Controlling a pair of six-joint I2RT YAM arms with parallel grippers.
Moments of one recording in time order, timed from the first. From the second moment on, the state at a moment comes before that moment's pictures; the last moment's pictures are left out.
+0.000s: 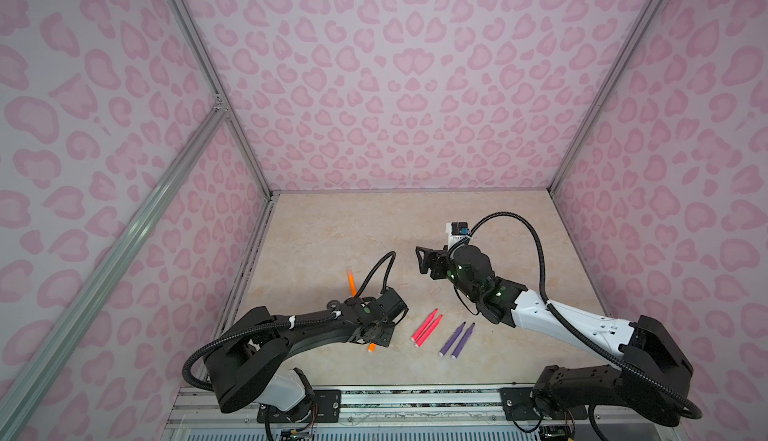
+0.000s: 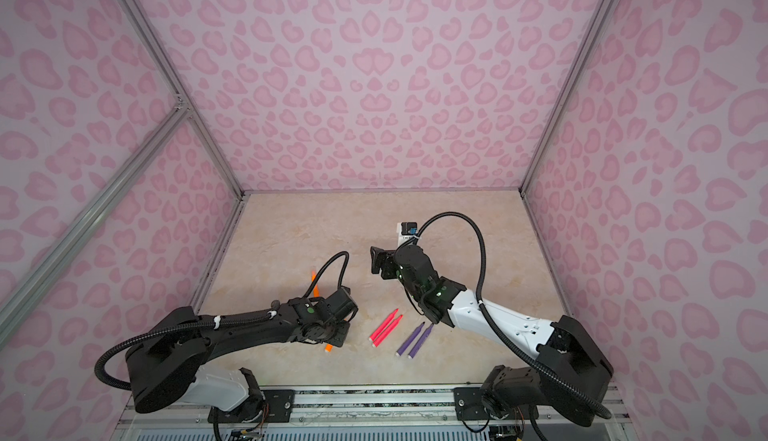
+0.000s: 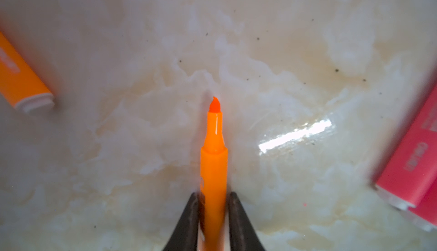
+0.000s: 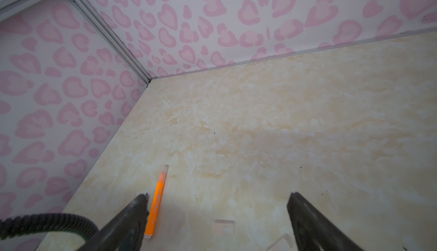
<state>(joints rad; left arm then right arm) -0.93 1.46 0.70 -0.57 -0.17 -0.55 0.80 1.33 0.81 0.14 0.30 0.56</state>
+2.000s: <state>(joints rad) -0.80 1.09 0.60 0.04 -0.03 -0.43 0.91 1.43 0.83 0.30 0.13 0.66</state>
